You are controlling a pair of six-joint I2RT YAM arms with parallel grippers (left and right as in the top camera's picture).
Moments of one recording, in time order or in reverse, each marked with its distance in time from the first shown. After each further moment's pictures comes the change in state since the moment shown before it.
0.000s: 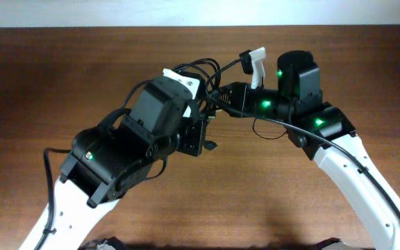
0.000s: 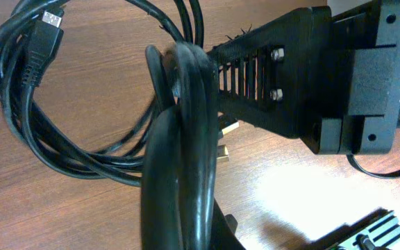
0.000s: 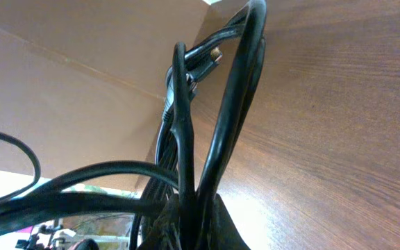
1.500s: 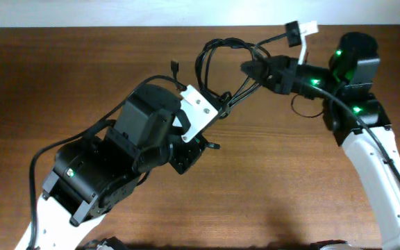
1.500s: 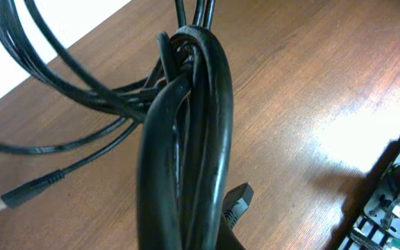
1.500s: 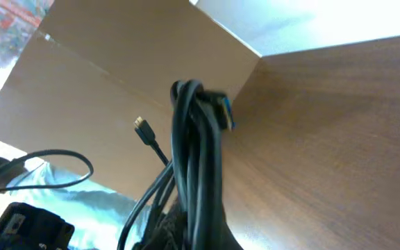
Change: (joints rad) left arm -0.005 -0.062 0.002 -0.018 0.099 0.522; right arm -0.296 0.011 0.007 0.269 -0.362 0.081
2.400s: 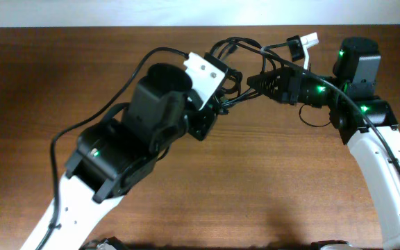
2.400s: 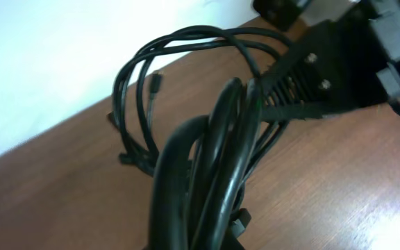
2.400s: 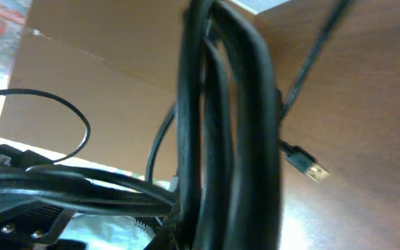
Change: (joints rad) left arm 0.000 0.079 0.000 0.292 -0.131 -0.115; right arm -0.022 0.000 0.003 -0.262 -0.087 -0.088
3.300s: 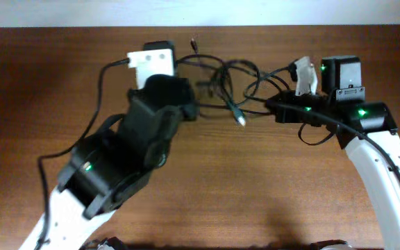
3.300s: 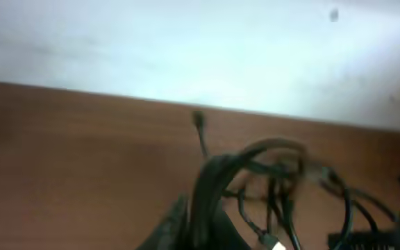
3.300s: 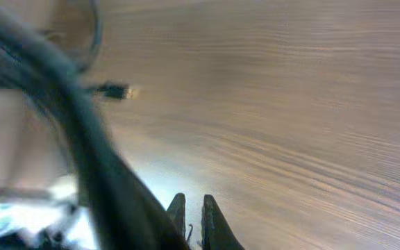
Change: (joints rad) left arm -0.032 -0.054 -0.030 0.018 -0.489 -0.516; right arm 0.051 -0.030 0.032 -0.505 0.729 -0.443
